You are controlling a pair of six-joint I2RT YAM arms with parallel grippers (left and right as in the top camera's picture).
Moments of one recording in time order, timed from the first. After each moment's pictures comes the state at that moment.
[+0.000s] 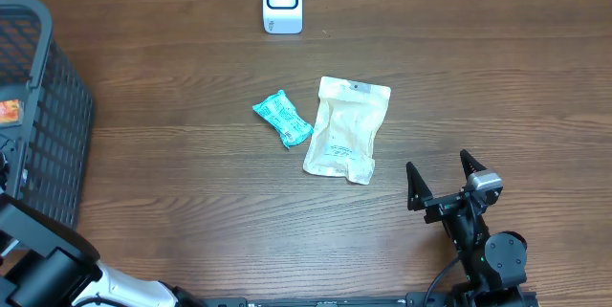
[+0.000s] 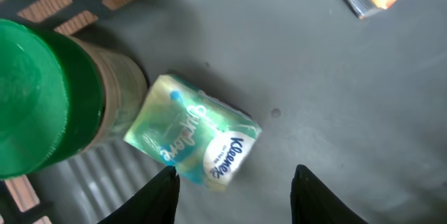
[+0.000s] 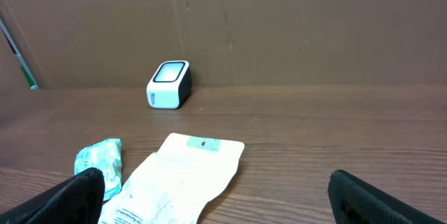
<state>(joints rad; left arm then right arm) 0.86 1.86 1.46 -0.76 -0.15 -0.20 0.20 0.01 0.02 -0.03 -0.06 0.13</state>
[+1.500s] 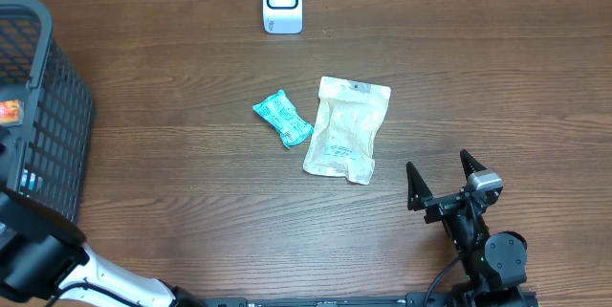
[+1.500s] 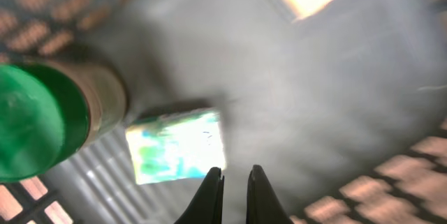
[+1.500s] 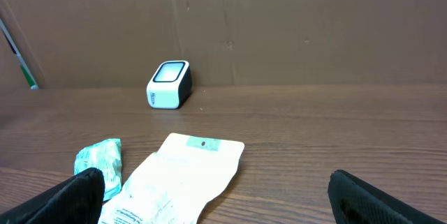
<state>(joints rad) 0.85 1.98 1.86 -1.12 -0.02 -0.17 0.20 0.01 0.02 -0.03 -0.06 0.13</state>
